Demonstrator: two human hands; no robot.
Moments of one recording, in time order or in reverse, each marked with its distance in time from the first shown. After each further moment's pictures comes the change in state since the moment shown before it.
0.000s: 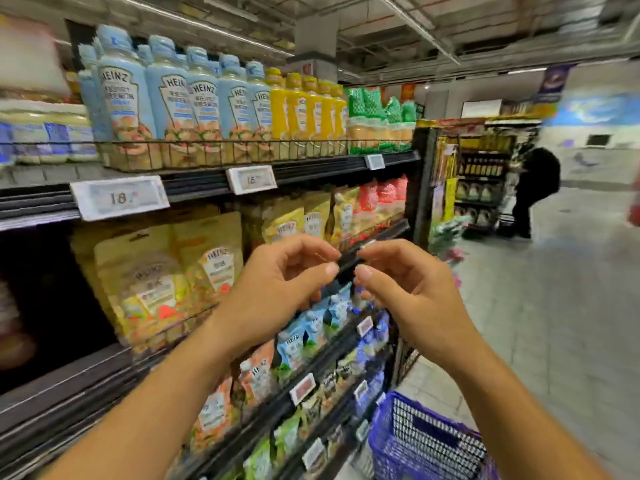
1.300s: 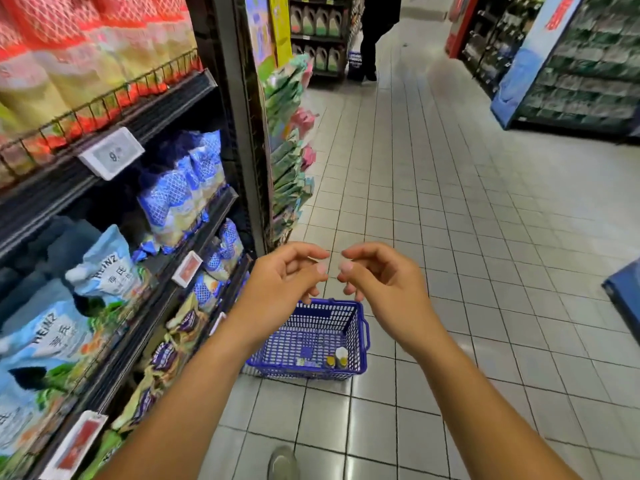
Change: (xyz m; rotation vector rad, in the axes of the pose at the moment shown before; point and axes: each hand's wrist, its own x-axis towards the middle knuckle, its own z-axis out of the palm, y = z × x) left_hand 0.164 -0.283 0.337 -0.440 -0.408 -0.524; right_hand -0.037 0.294 -0.233 -0.107 0.457 0.679
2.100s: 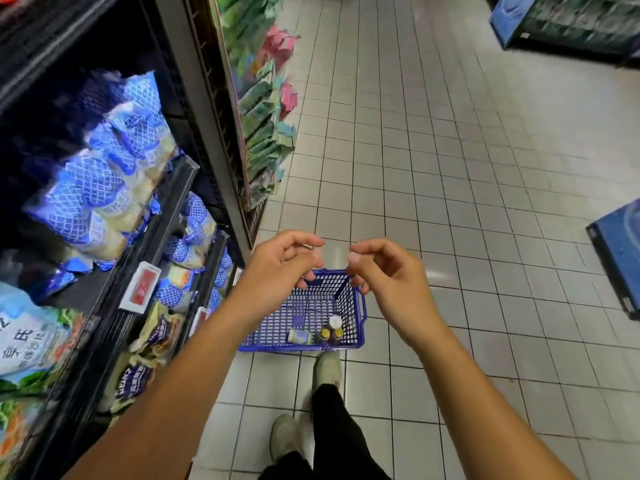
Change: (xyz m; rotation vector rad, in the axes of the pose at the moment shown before) left_hand 0.160 -0.092 -0.043 0.024 -0.107 -0.252; right_hand 0.126 0.102 0.009 0.011 0.159 0.259
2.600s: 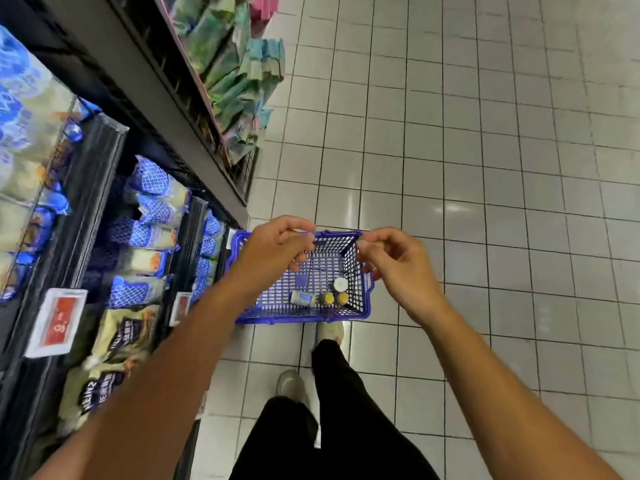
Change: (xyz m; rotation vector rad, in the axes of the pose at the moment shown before) left_hand 0.149 -0.083 0.016 0.086 0.007 -0.311; right_hand 0.136 0.120 -0.050 -0.107 -0.022 0.311
